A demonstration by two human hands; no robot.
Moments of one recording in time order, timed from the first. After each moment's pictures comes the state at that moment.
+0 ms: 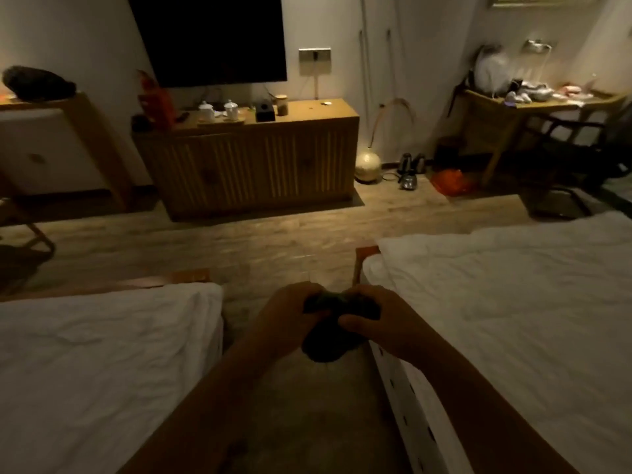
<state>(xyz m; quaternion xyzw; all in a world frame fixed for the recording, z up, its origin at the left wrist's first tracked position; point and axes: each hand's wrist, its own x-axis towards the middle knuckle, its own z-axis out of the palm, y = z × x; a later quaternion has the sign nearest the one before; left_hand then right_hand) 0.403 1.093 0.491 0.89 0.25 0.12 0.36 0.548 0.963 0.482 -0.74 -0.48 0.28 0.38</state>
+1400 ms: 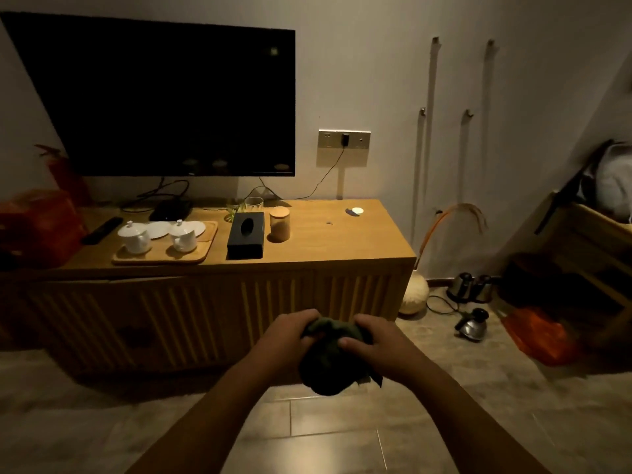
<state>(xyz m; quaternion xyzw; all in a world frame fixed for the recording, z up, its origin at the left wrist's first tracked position) 1.143 2.073 0.486 0.88 0.27 0.12 0.37 1.304 1.946 0.494 -0.76 -0.52 0.26 0.29</state>
